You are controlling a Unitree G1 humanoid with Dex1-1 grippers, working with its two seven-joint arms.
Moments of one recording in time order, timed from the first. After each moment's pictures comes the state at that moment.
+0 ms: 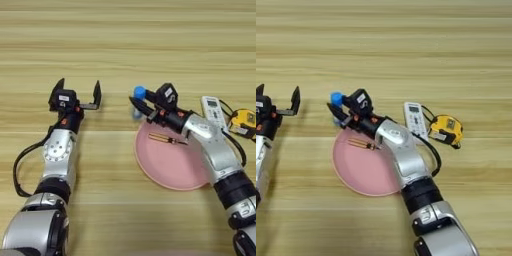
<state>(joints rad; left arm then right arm) -0.45 0.13 0.16 0.95 -0.11 -0.73 -0.20 -0.38 -0.03 0.18 0.28 0.19 -0.06 0.63</state>
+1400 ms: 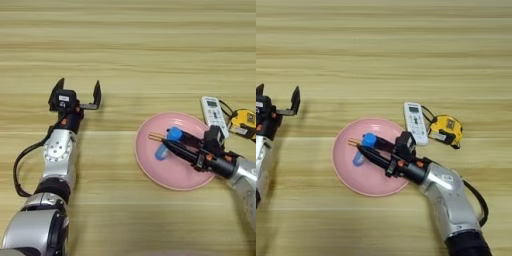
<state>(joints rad) -0.45 0.13 0.16 0.96 -0.11 -0.74 -0.20 -0.04 -0.26 0.11 0.20 0.41 -0.14 1.05</state>
